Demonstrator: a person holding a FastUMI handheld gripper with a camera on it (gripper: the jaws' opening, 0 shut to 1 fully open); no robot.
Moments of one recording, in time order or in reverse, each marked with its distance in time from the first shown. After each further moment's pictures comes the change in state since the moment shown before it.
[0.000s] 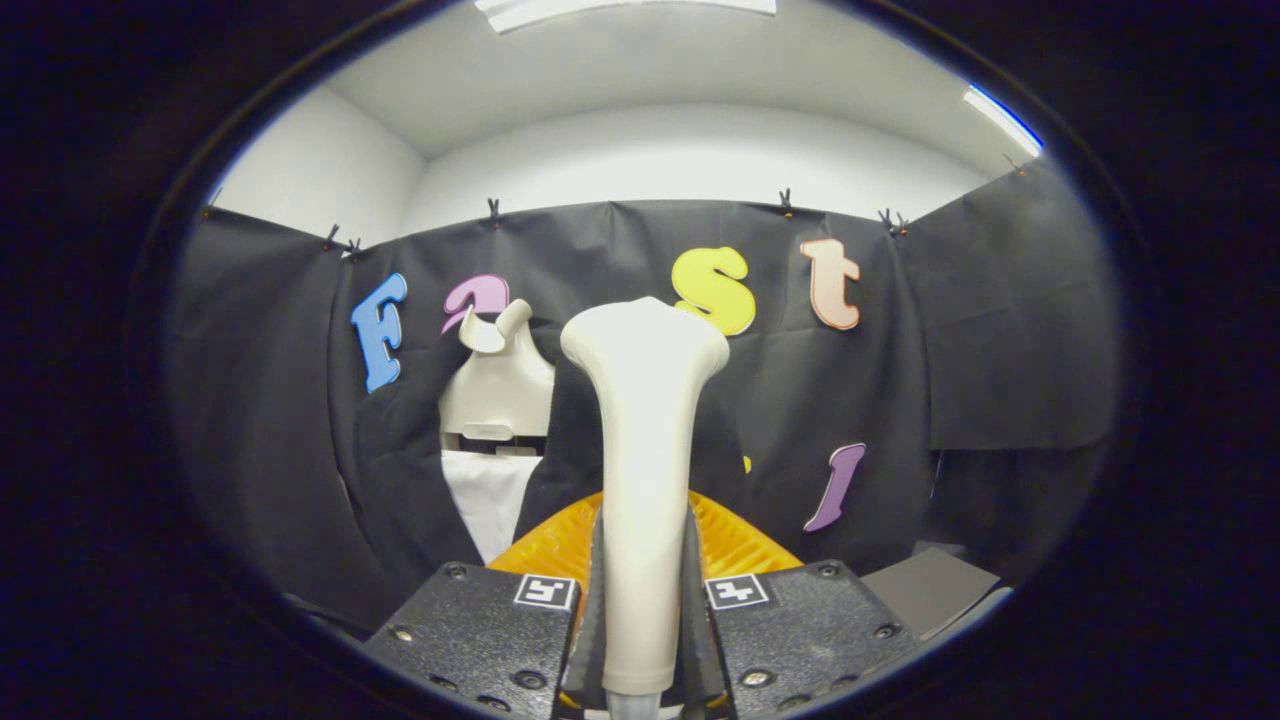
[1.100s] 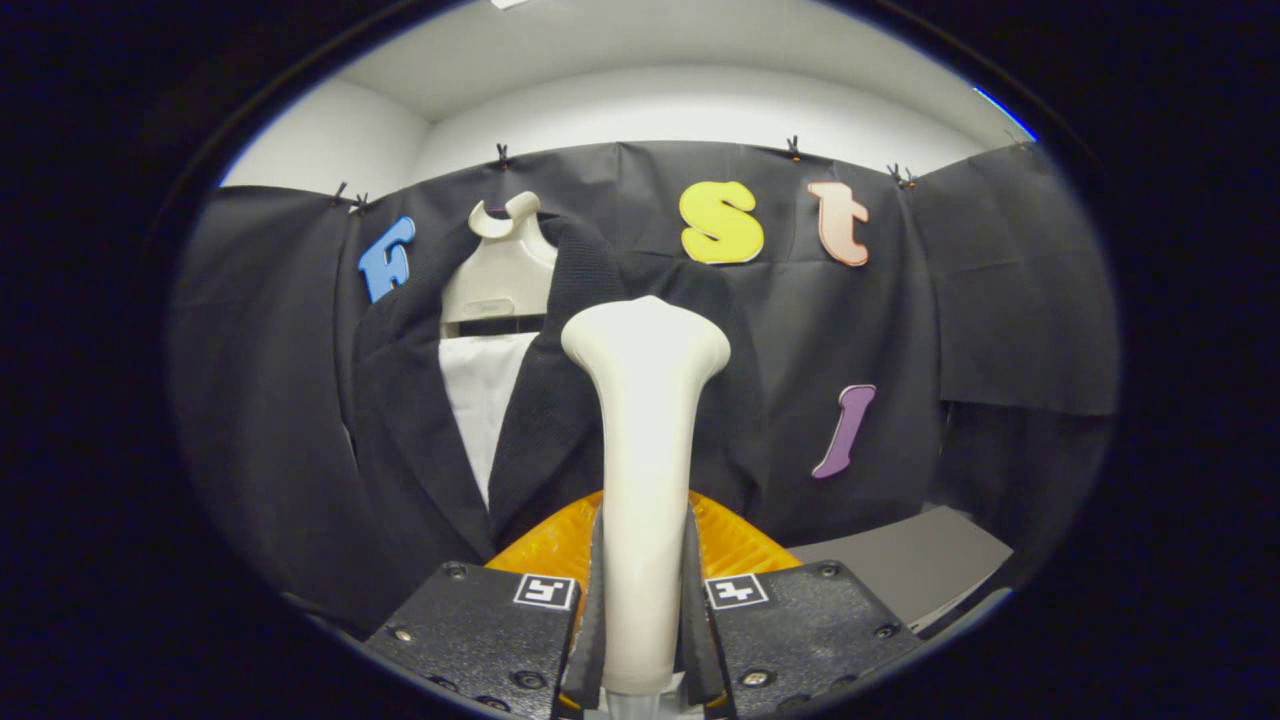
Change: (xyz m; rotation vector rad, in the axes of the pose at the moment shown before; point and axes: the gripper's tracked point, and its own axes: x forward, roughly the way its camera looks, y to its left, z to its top) arm -0.013 -0.006 -0.092 0.003 0.146 0.033
